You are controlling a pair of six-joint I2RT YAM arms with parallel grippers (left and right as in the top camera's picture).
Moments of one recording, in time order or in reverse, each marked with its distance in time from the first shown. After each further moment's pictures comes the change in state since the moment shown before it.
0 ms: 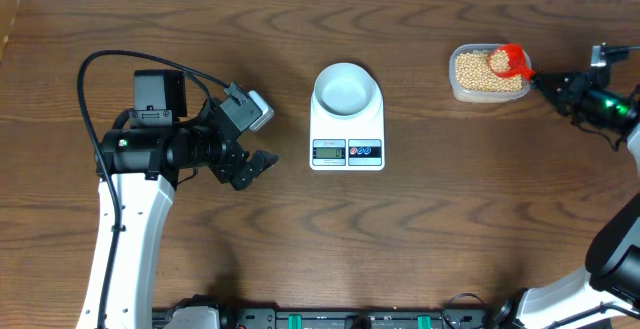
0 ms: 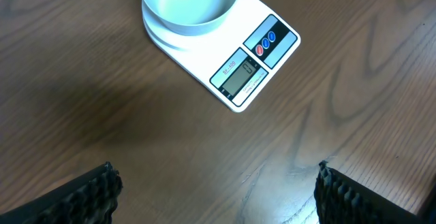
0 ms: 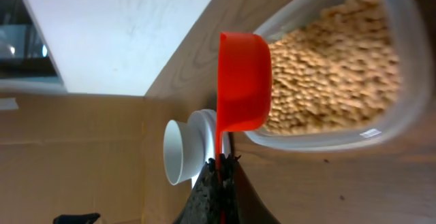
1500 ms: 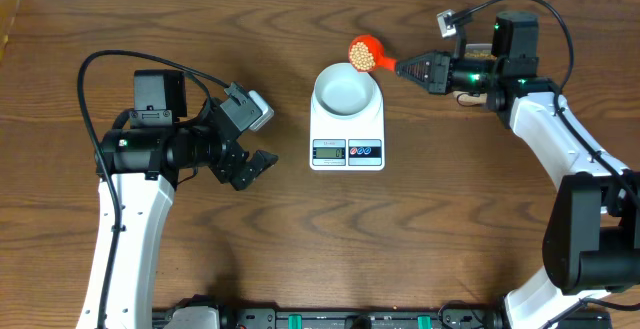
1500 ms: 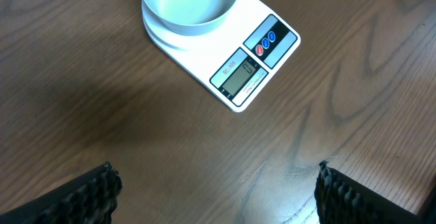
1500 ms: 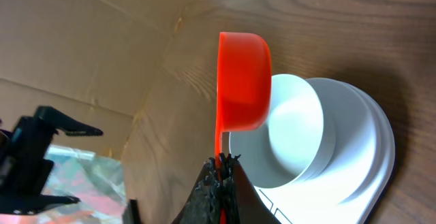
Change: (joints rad) left arm 0.000 0.000 0.000 0.000 0.000 0.000; right arm 0.568 0.003 0.000 0.325 0.032 0.003
